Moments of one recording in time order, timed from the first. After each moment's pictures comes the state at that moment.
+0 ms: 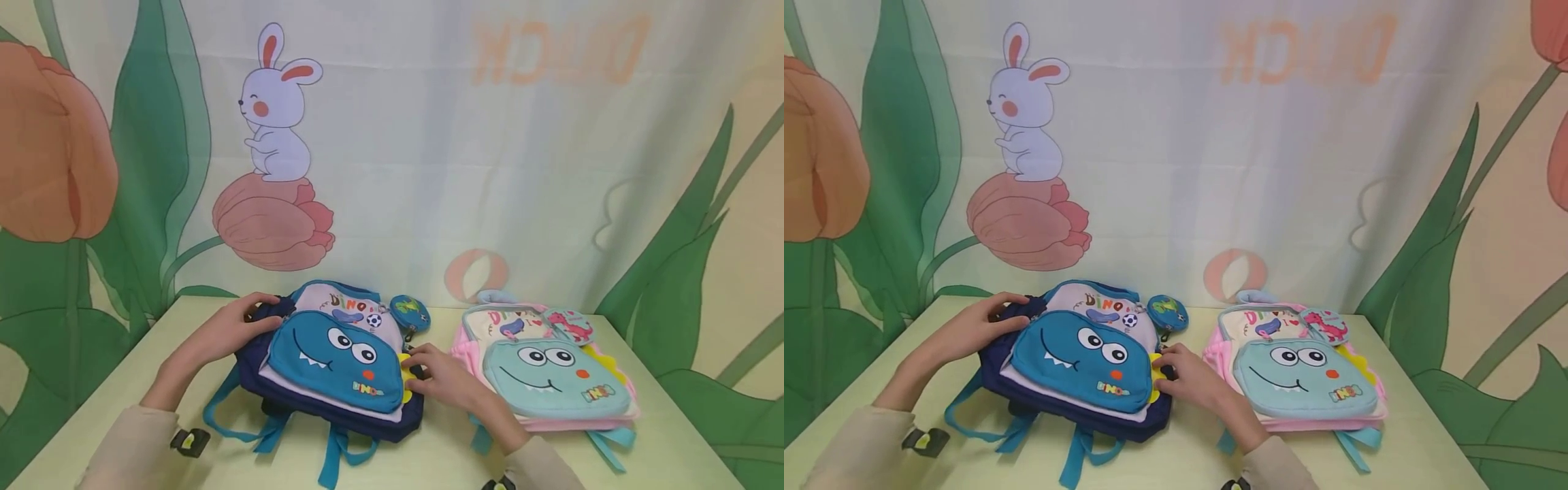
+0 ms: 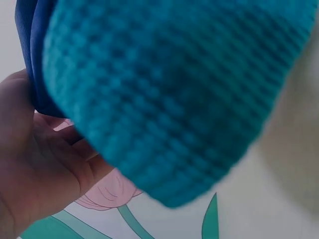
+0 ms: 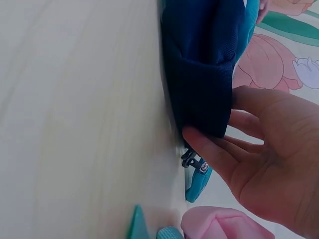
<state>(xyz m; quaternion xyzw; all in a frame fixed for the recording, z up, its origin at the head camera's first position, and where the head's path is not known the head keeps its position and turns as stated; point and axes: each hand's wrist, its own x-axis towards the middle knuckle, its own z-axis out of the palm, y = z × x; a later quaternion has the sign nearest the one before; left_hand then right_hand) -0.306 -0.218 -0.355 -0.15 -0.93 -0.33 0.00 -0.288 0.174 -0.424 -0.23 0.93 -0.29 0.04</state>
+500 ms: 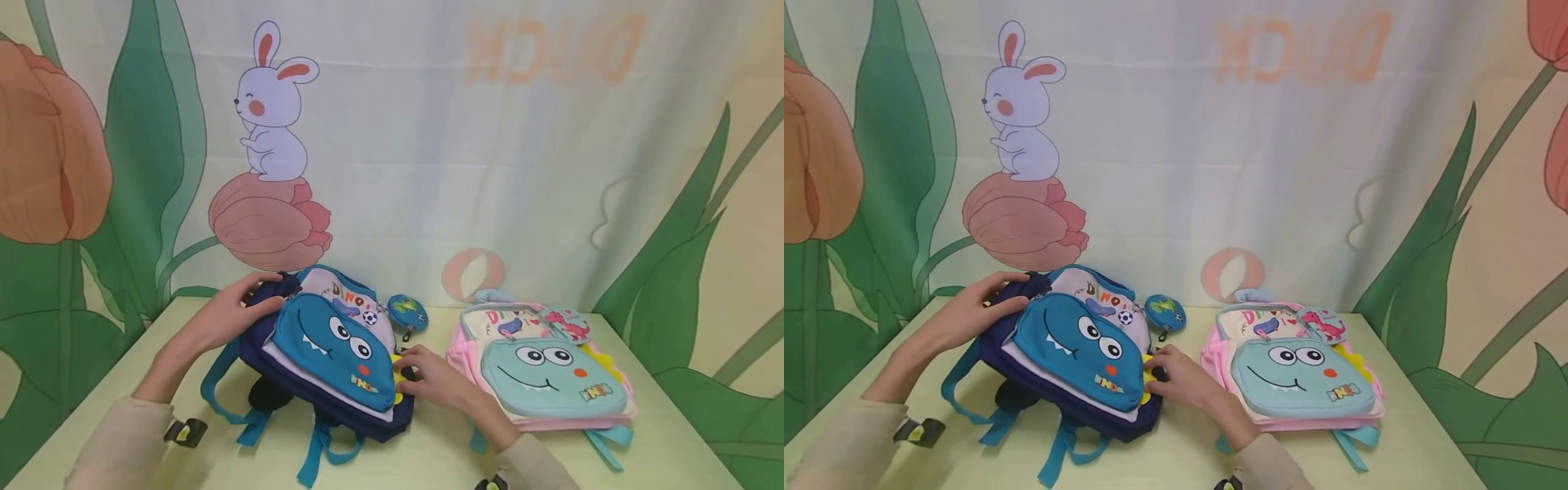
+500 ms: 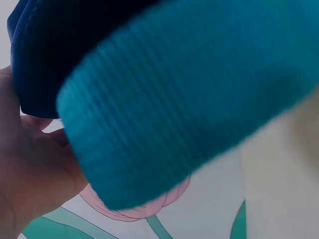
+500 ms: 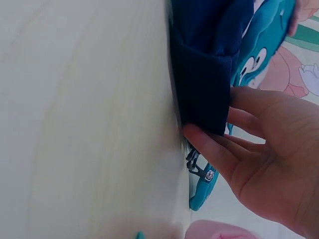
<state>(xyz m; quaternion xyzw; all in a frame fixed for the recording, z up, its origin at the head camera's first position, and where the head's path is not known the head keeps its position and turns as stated) -0.301 -0.206 -0.326 -0.16 -0.92 -0.35 0.04 -0.294 0.167 -0.430 -0.27 0.91 -0.32 0.05</state>
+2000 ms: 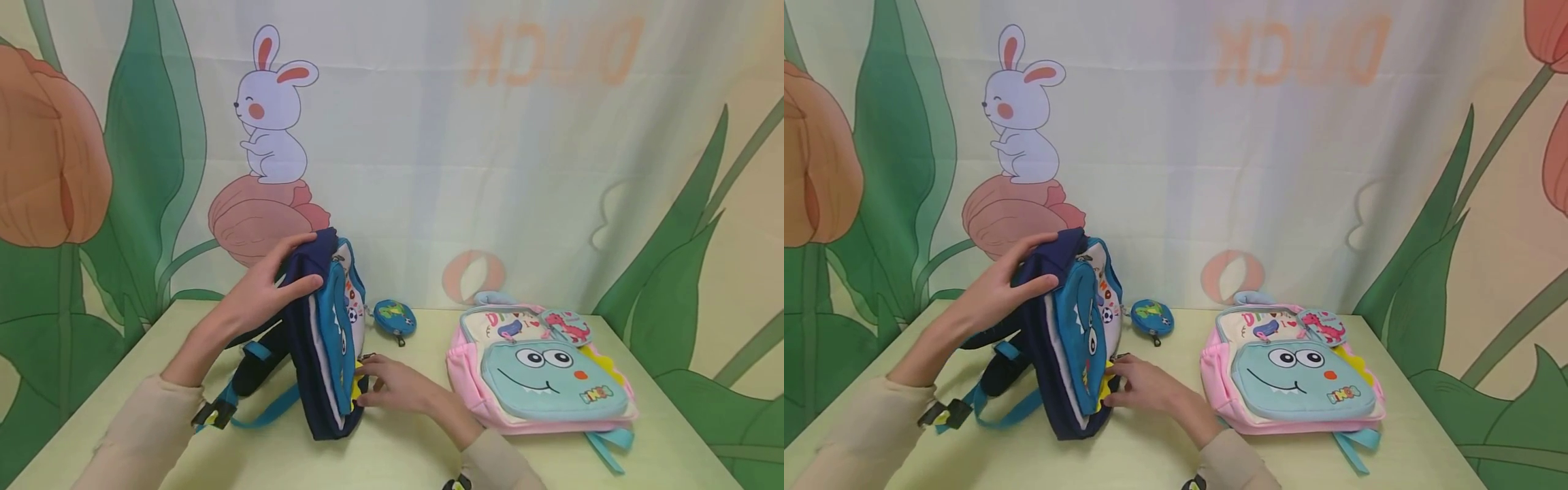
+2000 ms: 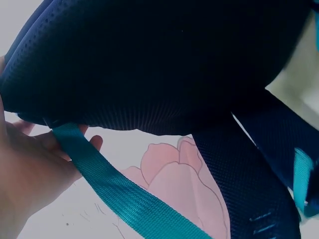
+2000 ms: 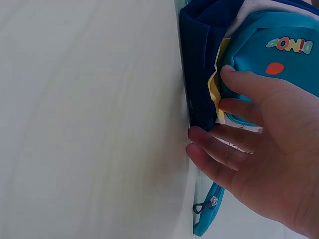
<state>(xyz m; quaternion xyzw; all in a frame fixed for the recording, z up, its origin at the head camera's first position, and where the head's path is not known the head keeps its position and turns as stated) -0.290 -0.152 -0.279 -0.24 -0.87 -0.42 0.08 -0.296 0.114 -0.426 -0.32 0.90 -0.27 0.12</state>
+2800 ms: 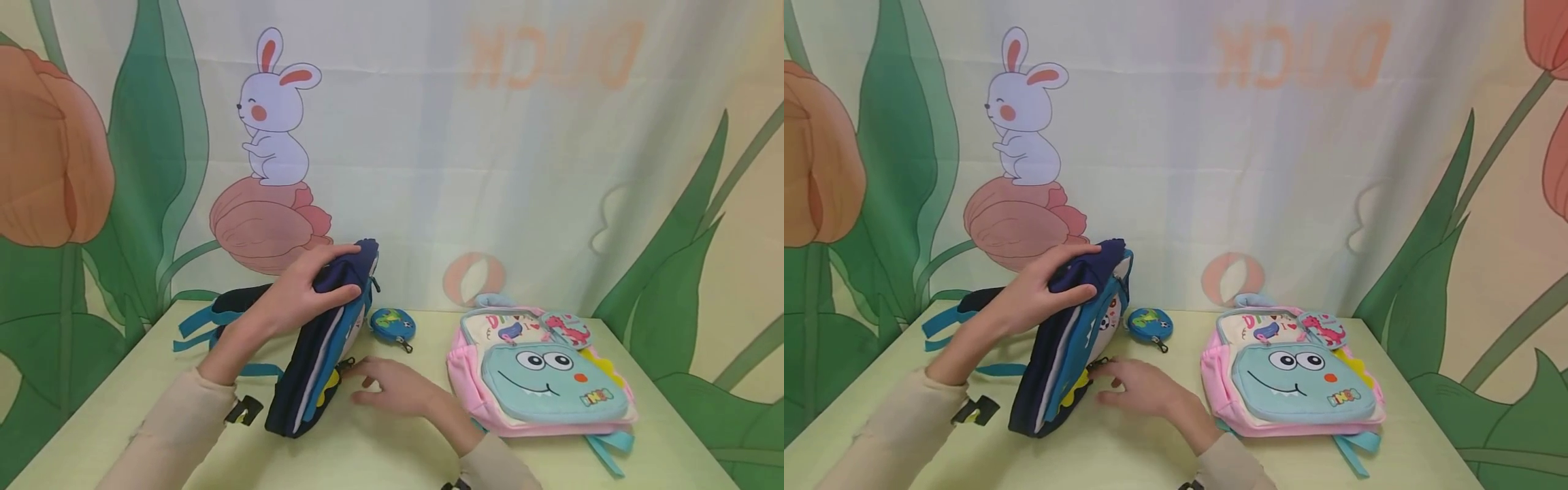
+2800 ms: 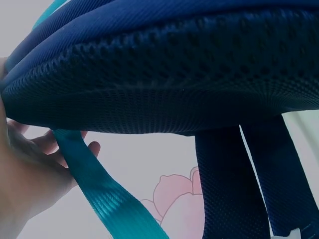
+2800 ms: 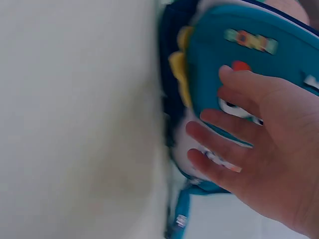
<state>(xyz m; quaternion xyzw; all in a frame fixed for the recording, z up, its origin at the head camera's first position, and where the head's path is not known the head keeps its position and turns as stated) -0.288 -0.114 -0.274 -0.29 -0.88 -0.37 0.10 -0.281 0.107 -0.405 -0.37 0.88 -0.27 0.08</state>
